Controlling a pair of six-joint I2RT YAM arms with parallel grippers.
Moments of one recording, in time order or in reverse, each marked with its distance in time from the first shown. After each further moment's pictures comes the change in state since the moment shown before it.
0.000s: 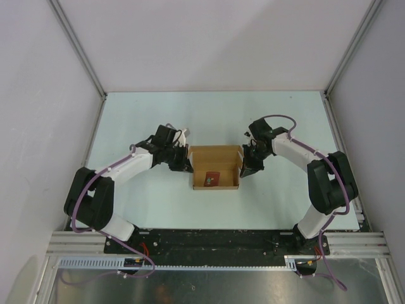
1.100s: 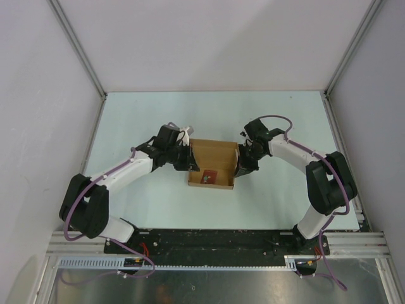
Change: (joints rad) left arm -0.068 -0.069 -0.003 0.043 0.012 -0.109; right arm 0.047 0.000 0.000 0.053 -0.042 0.076
